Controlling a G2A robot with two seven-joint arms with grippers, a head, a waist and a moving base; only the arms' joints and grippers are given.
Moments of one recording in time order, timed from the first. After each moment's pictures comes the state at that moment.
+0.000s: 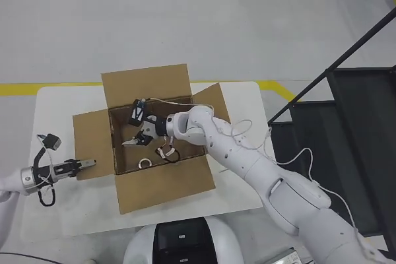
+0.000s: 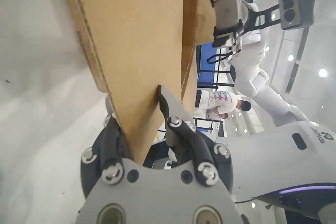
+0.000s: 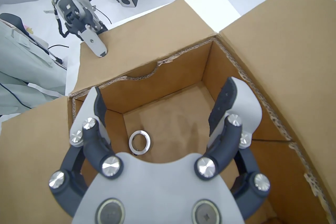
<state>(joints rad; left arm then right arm) 1.23 -0.79 -1.40 -1.14 -0.40 -0.50 -1.32 -0.61 -1.53 0.65 -0.93 -0.98 -0.67 0.19</state>
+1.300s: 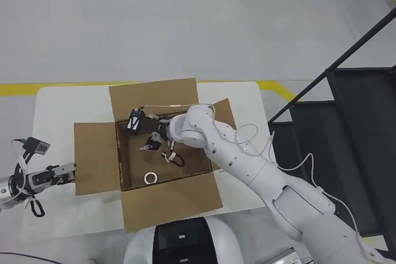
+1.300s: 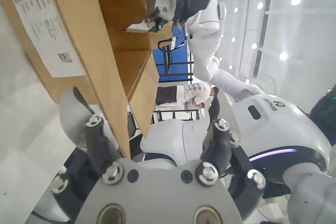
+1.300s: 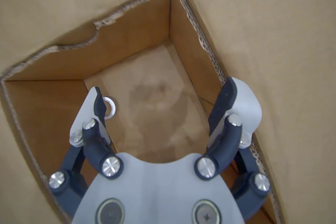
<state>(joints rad) 1.45 -0.61 -1.46 -1.37 -0.83 -0.55 -1.27 -0.64 -1.51 0.66 -1.14 -1.07 -0.47 0.78</state>
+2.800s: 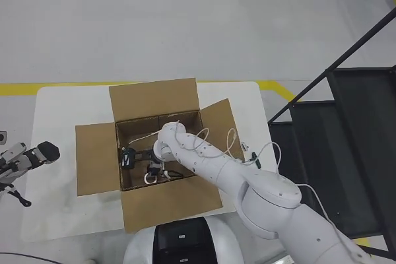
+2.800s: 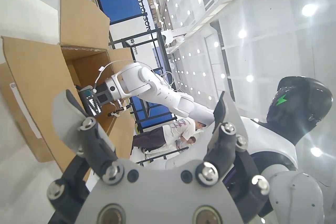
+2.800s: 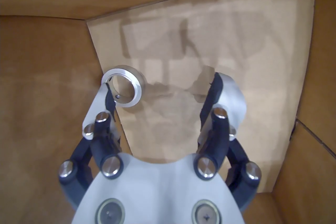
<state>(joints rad) 1.52 -0.64 -1.62 -1.38 -1.04 -0.61 -1.22 -0.50 -1.80 0.34 -0.52 -1.05 -0.70 0.65</state>
